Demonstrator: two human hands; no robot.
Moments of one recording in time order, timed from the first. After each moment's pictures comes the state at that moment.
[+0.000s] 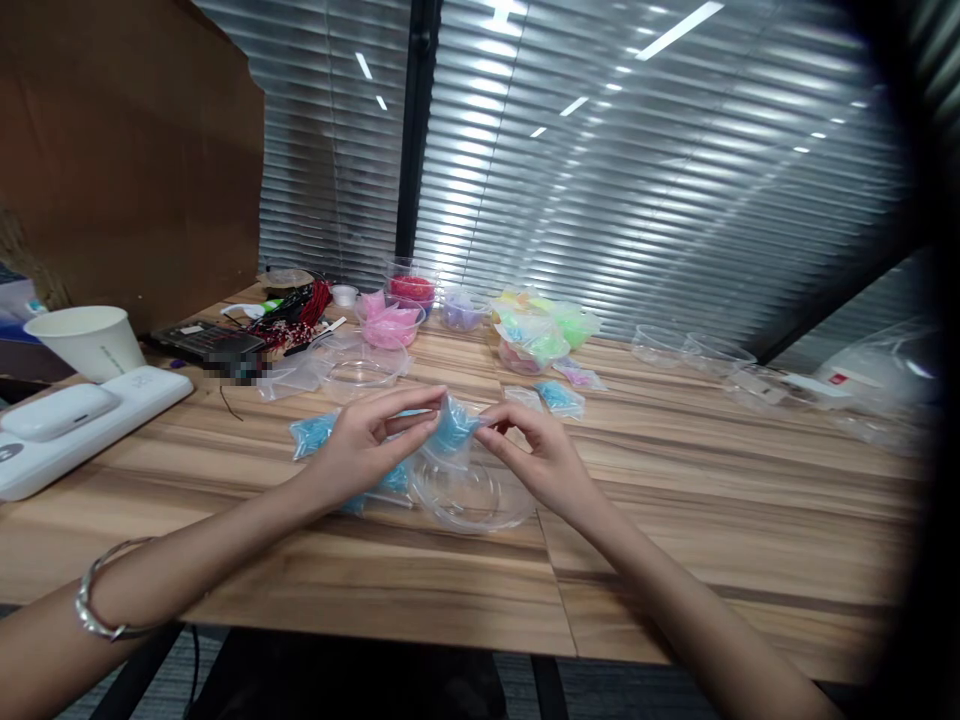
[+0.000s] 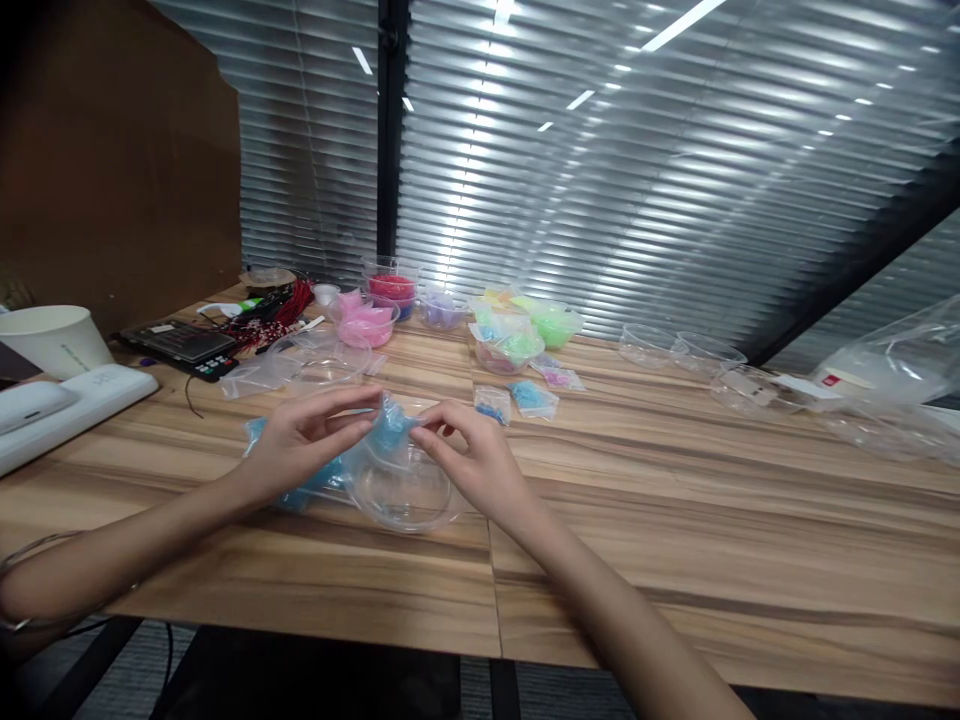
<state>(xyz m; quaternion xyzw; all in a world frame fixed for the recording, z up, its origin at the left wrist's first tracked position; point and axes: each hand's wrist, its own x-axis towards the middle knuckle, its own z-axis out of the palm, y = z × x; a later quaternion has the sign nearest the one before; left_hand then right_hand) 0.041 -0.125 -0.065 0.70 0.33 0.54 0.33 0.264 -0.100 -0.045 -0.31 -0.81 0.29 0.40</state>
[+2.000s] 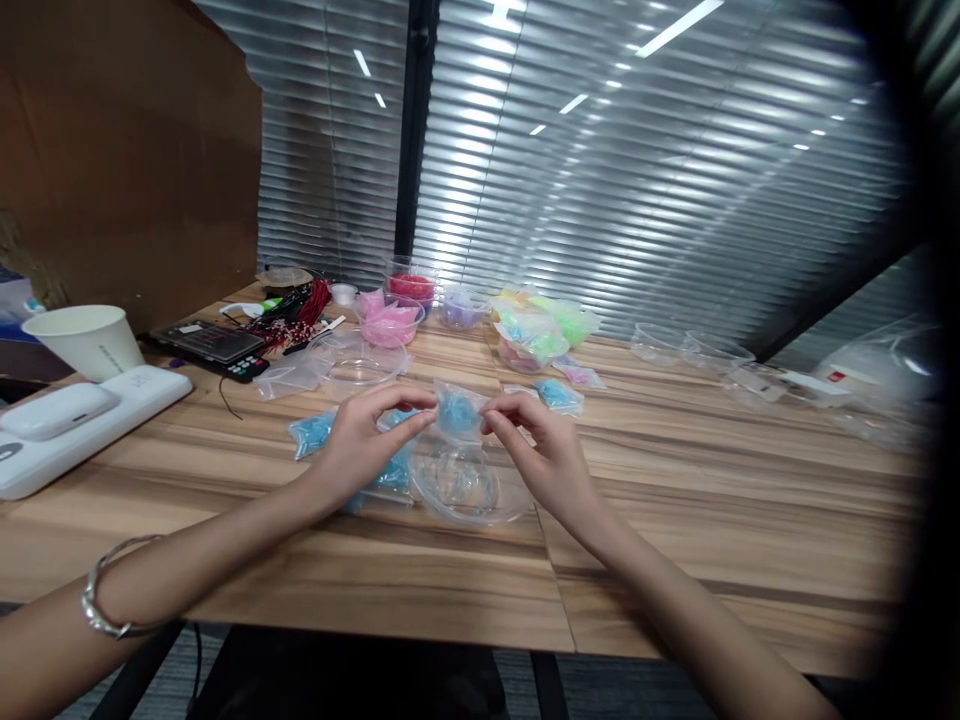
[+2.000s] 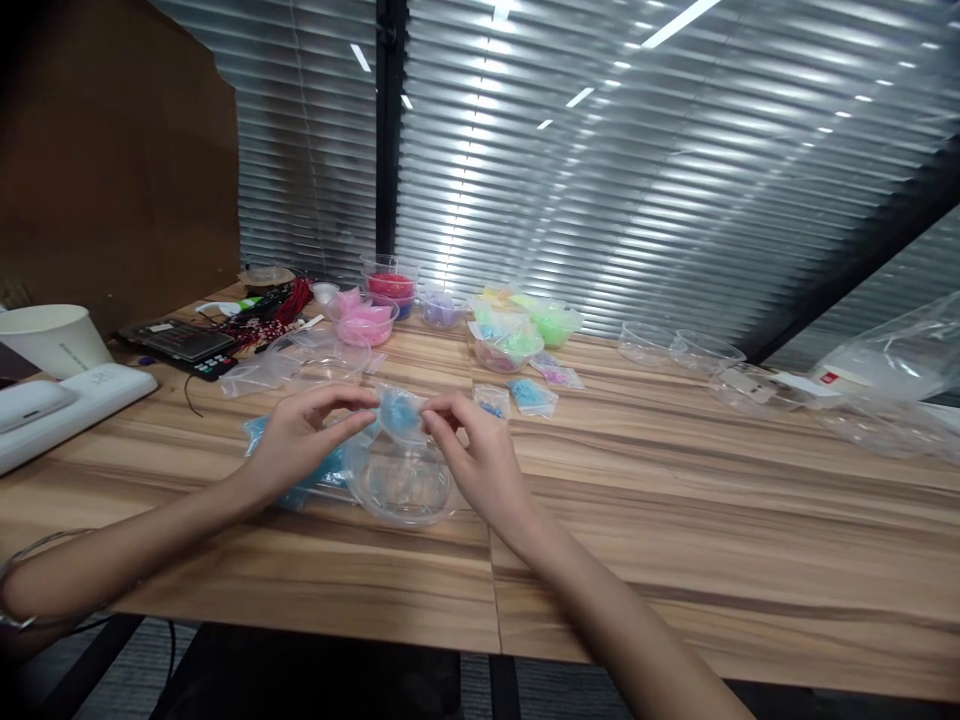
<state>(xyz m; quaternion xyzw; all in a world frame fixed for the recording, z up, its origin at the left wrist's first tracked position) 0.044 -0.118 -0.068 0.70 0.42 0.53 0.22 0.263 -0.105 -0.050 -0.34 -0.79 0.23 0.45</state>
